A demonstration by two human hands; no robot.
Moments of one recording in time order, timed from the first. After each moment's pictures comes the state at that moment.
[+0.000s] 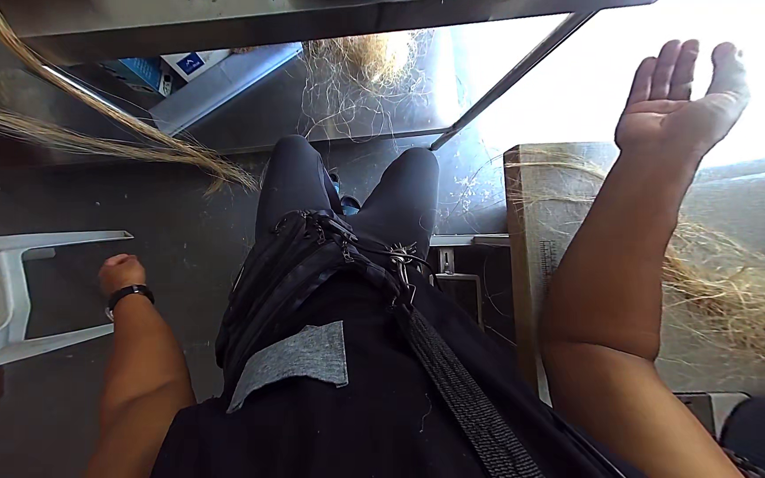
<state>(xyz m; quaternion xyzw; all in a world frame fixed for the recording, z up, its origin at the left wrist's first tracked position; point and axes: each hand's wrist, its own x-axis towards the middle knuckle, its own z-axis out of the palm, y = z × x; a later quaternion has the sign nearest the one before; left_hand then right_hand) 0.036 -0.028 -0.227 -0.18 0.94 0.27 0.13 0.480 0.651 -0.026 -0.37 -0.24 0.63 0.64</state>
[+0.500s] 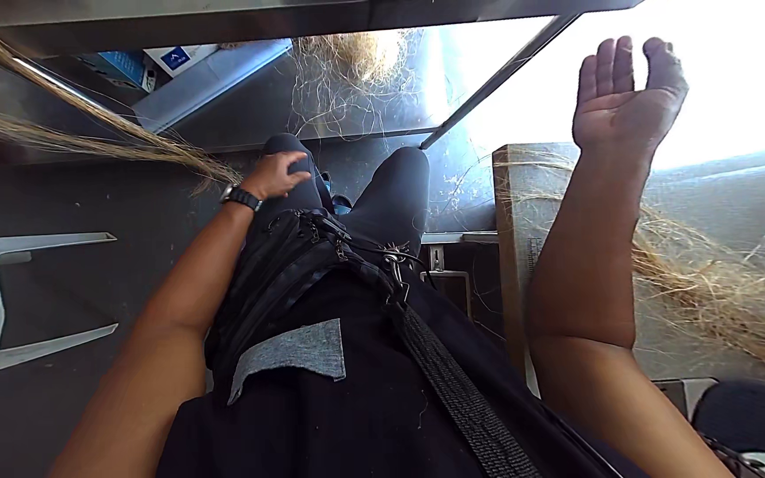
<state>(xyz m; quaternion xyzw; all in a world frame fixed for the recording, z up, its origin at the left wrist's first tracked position) 0.105 0.306 -0.185 0.48 0.79 0.17 0.34 0.457 0.639 -0.029 -0.35 -0.27 0.67 0.59</state>
